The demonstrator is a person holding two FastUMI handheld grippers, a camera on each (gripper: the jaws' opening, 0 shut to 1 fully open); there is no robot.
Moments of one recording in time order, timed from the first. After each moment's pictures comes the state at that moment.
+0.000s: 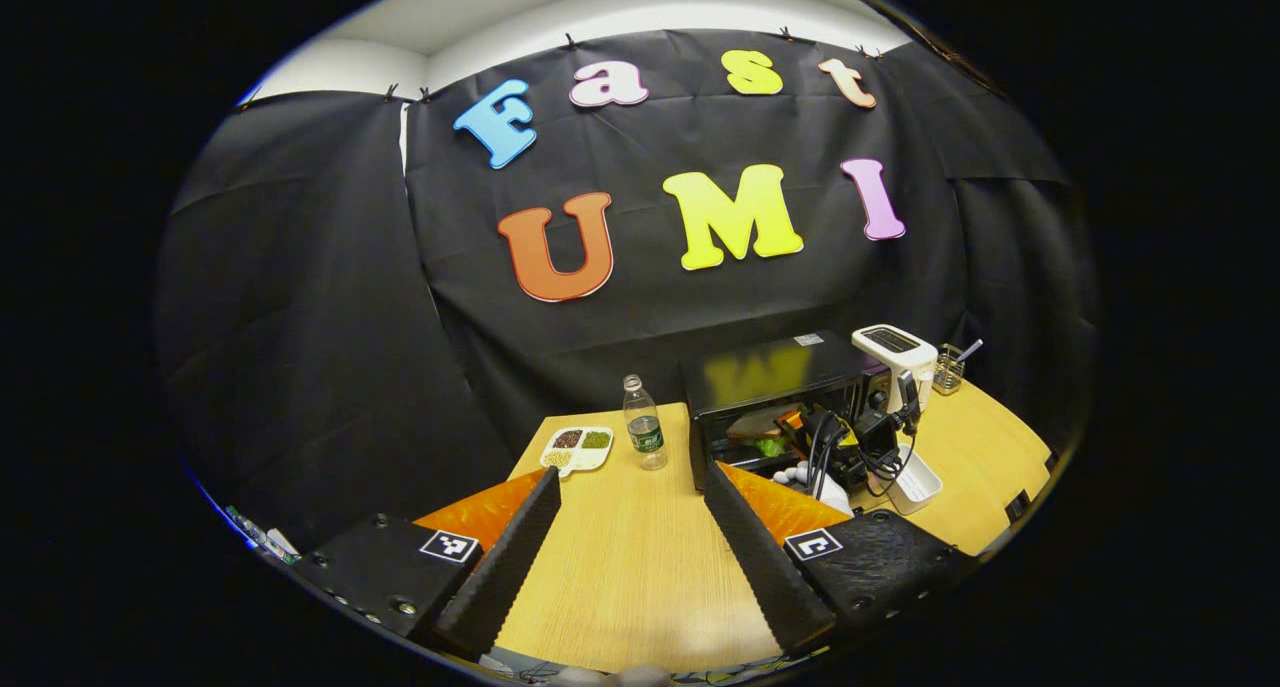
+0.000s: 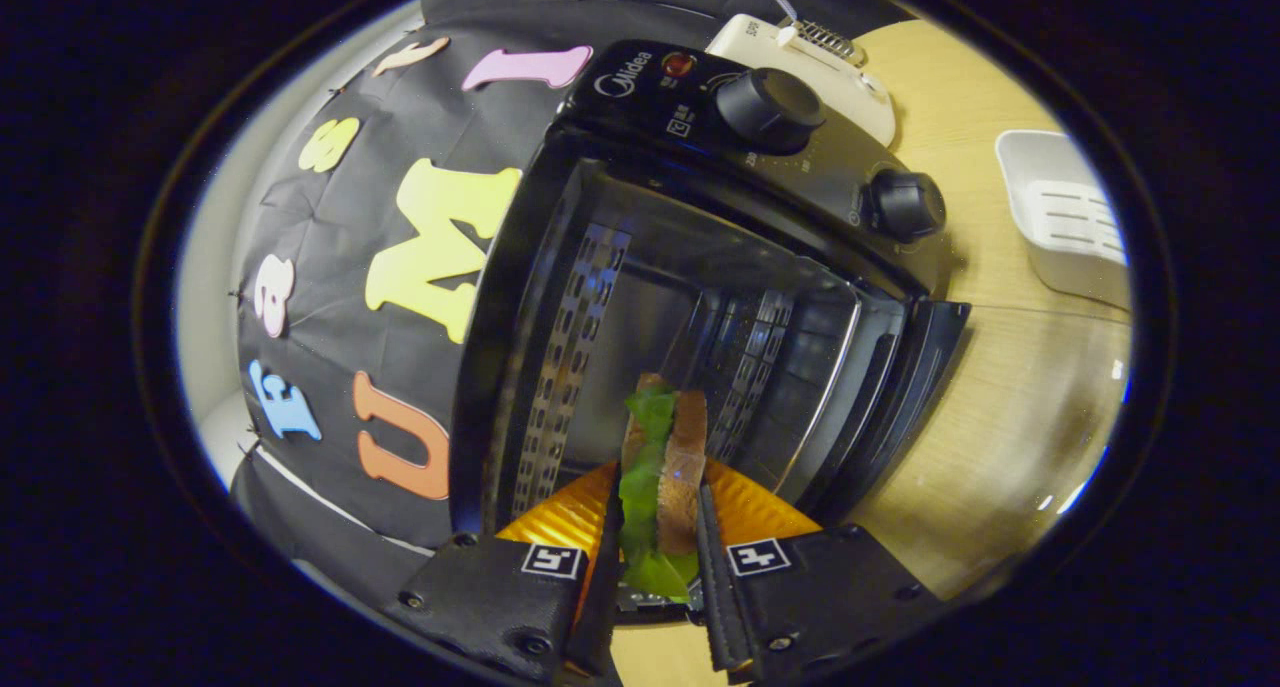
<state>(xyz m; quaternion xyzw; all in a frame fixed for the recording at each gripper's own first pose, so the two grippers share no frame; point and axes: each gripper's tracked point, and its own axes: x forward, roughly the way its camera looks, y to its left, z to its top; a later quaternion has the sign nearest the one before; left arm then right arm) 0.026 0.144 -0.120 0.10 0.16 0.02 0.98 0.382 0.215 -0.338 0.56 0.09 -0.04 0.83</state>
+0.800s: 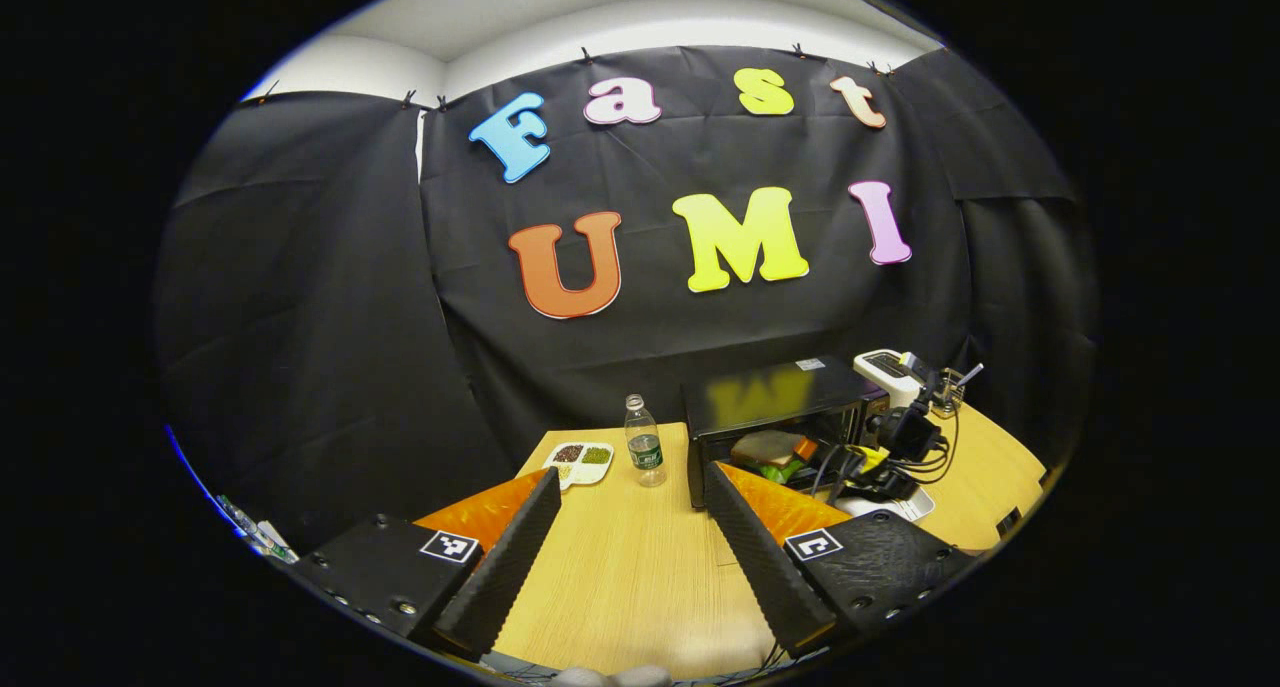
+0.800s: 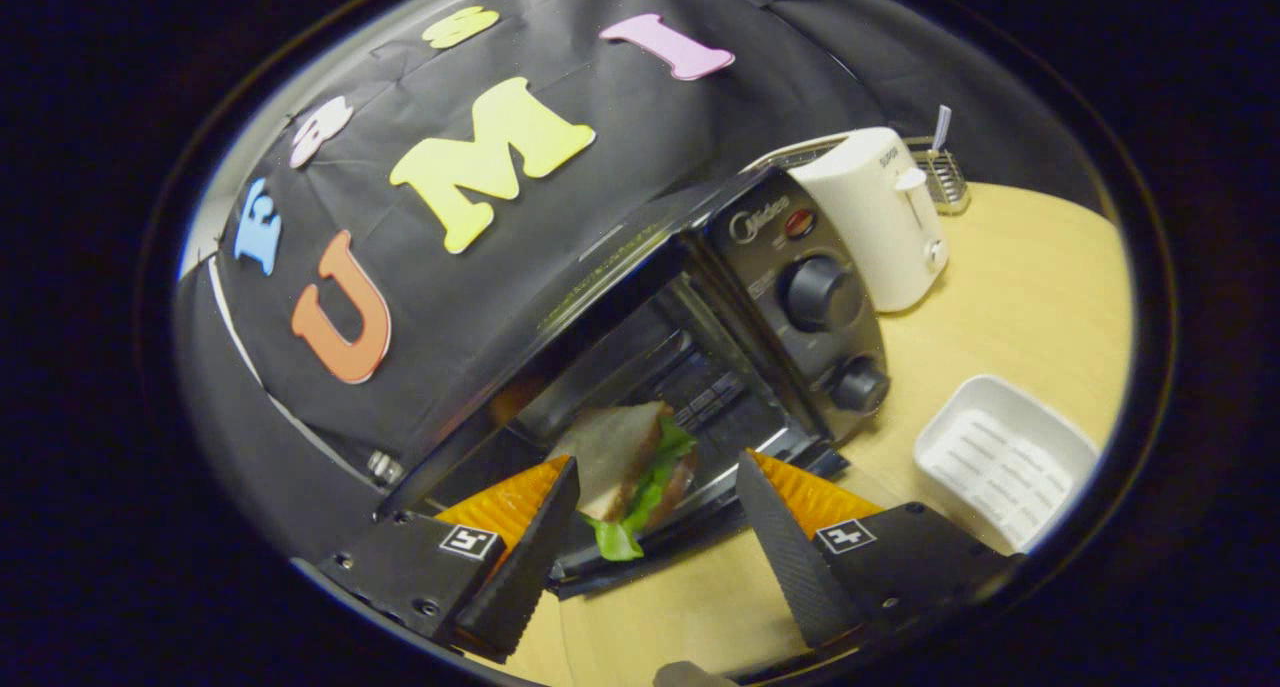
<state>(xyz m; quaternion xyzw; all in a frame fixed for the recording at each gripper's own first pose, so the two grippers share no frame) 0.023 0.135 -0.098 0.08 0.12 0.03 0.99 0.300 0.163 -0.317 0.31 0.18 -0.05 0.93</state>
